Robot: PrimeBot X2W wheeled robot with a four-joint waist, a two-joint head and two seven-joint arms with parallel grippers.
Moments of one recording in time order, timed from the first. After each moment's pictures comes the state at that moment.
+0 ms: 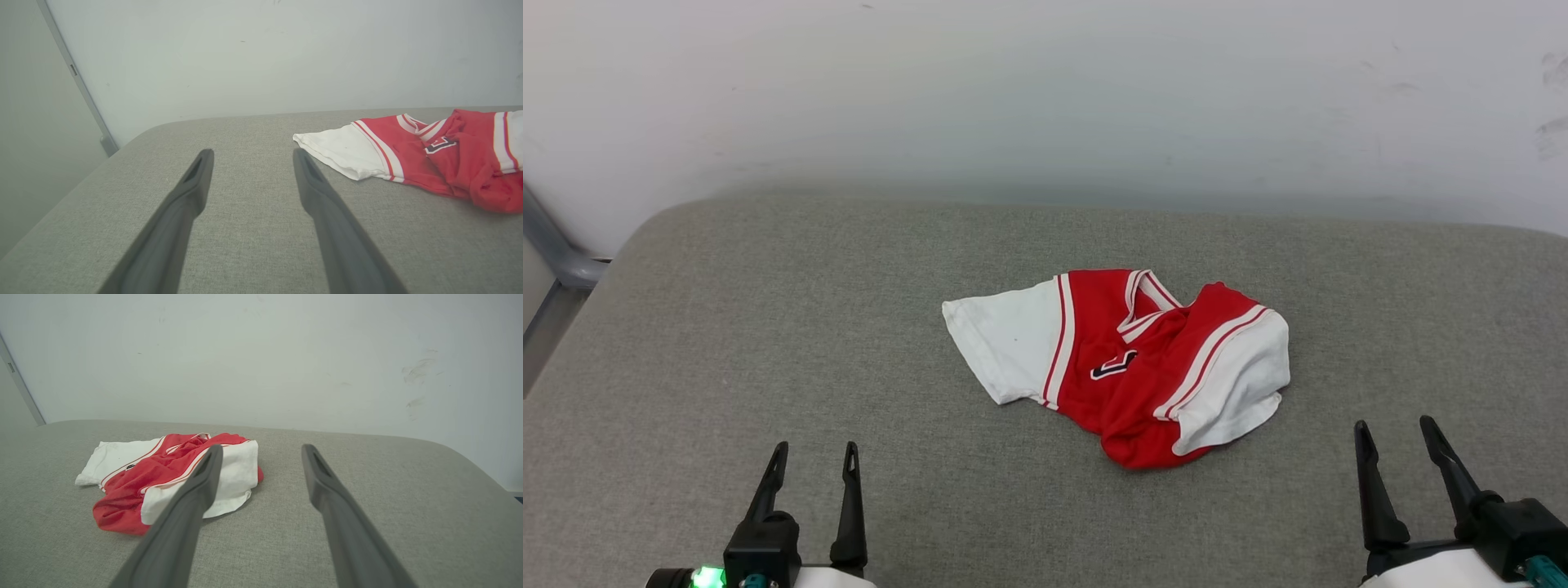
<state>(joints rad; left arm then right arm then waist) 0.10 0.15 -0.10 0.09 -0.08 0.12 -0.26 0.08 -0.05 -0.08 0.09 0.06 0.13 -0.26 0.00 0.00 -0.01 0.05</state>
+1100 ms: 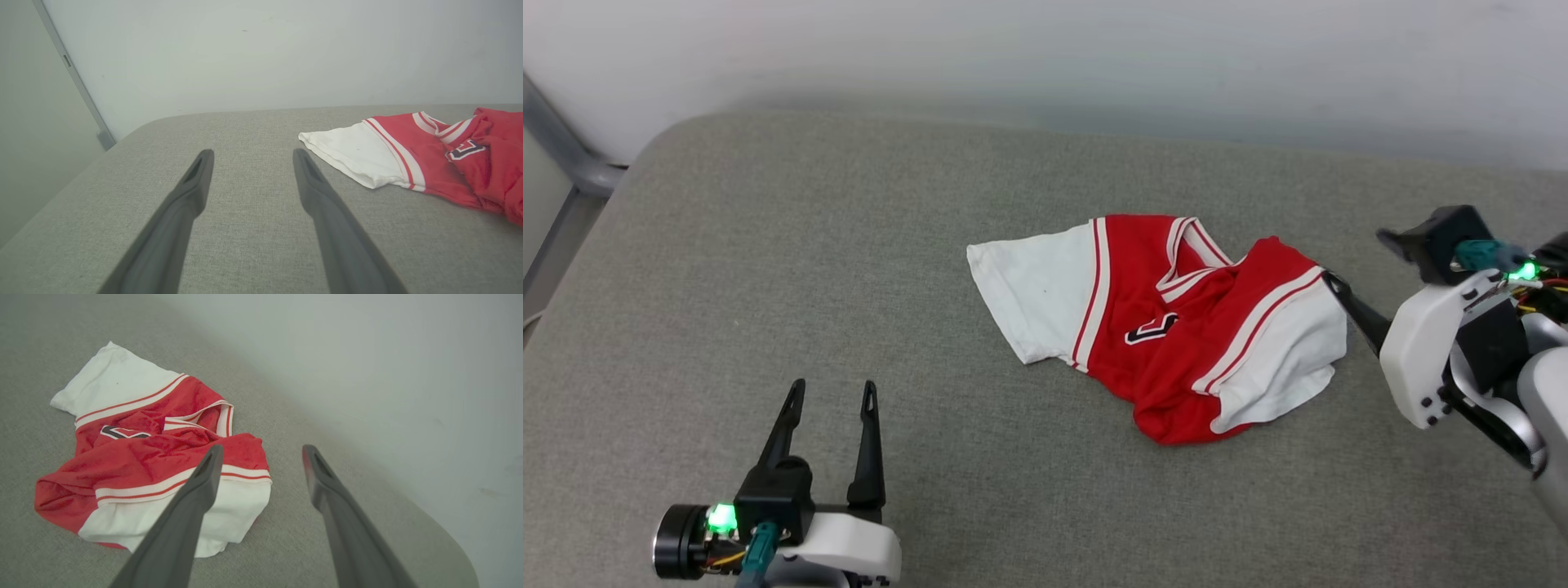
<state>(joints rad) 0.00 0.09 -0.06 0.08 -0.03 0.06 -0.26 -0.55 -0.56 0.47 0.21 0.35 0.13 0.28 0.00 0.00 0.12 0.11</state>
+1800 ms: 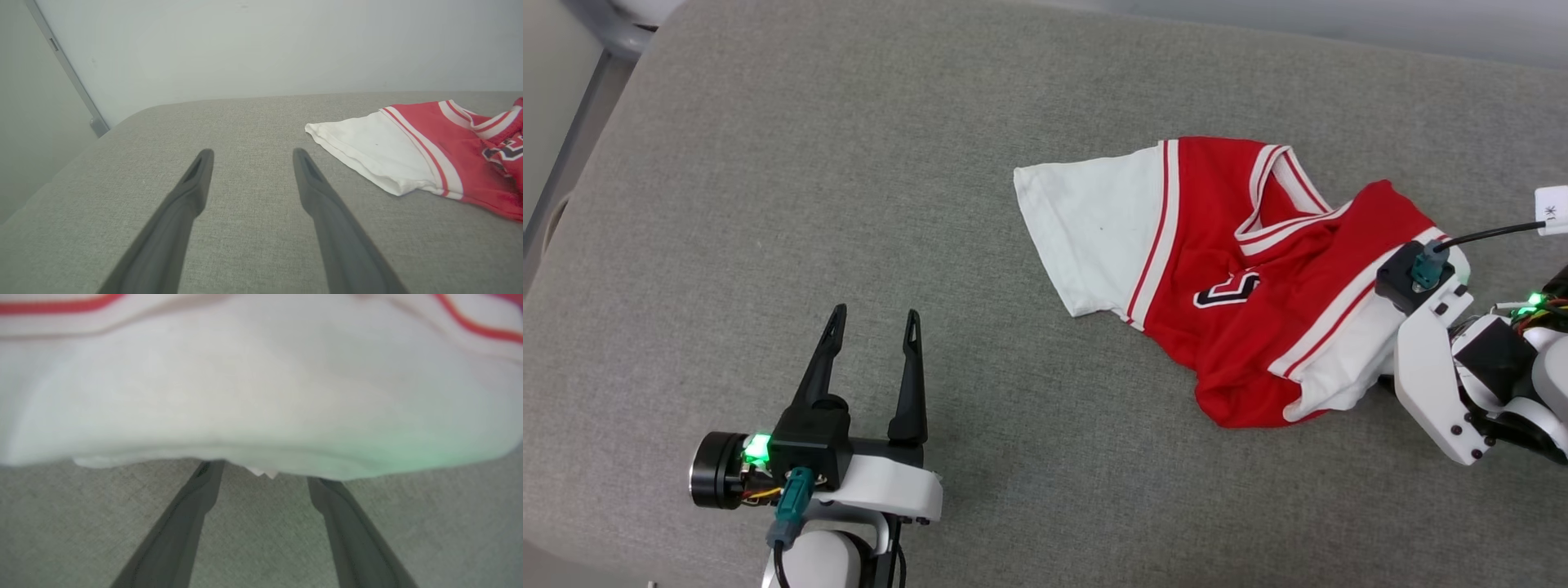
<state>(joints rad) -0.13 0.06 -0.13 0.06 -0.02 0.06 -0.26 -0.74 -0.76 0.90 0.27 0.64 0.13 0.79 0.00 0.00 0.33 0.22</state>
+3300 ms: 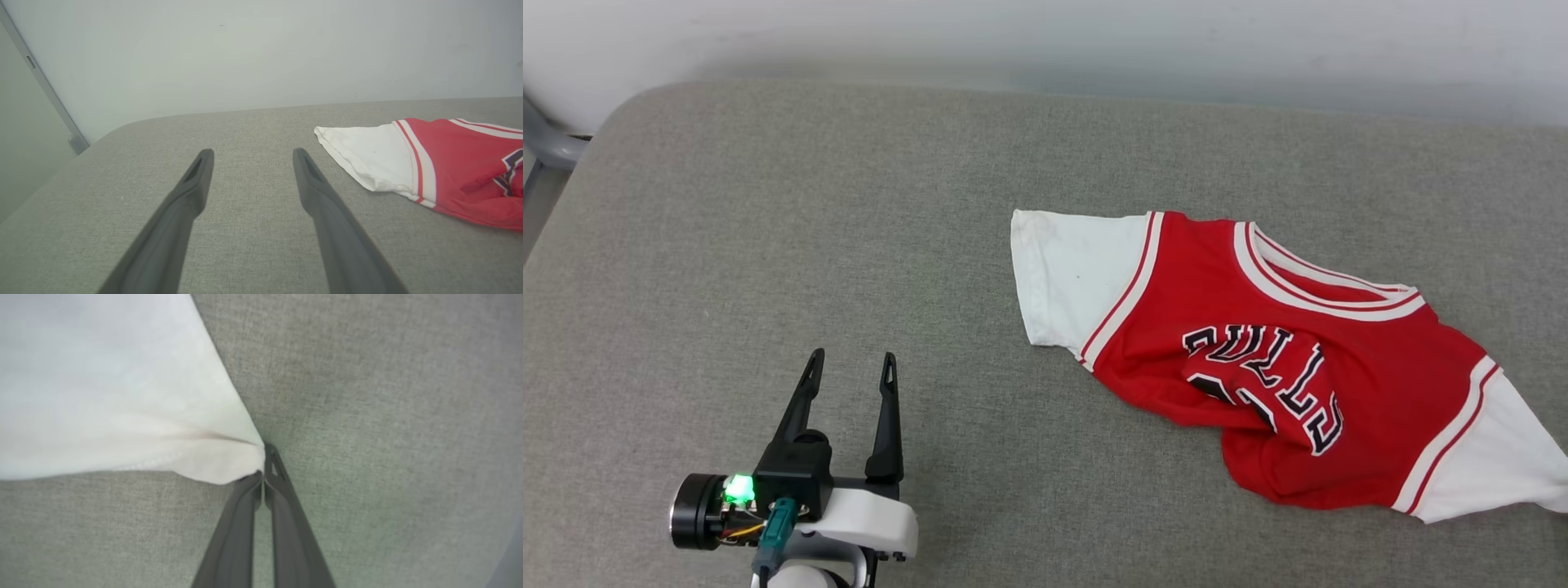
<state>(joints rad) -0.07 0.07 -0.09 0.09 -0.01 0.06 -0.26 -0.29 -0.84 0.47 0.59 0.82 0.13 0.48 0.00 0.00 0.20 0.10</state>
